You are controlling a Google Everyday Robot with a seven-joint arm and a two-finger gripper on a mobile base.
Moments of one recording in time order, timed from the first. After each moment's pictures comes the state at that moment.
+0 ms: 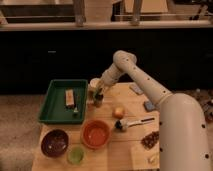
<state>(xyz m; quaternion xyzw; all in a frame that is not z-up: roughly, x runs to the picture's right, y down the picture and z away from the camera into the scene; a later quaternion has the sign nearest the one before) -0.029 0.000 0.860 -0.24 -0.38 -0.20 0.87</state>
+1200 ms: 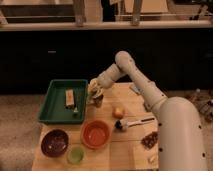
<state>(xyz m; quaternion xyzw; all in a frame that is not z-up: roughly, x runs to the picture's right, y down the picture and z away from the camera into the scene) -0.073 0.024 0.803 -0.26 -0.54 -0.20 0.77</state>
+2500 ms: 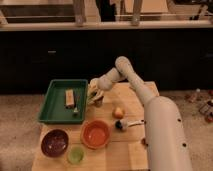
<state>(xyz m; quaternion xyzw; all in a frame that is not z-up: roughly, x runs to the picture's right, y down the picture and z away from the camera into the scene) -0.075 0.034 0.835 -0.29 -0.57 -0.16 0.75</state>
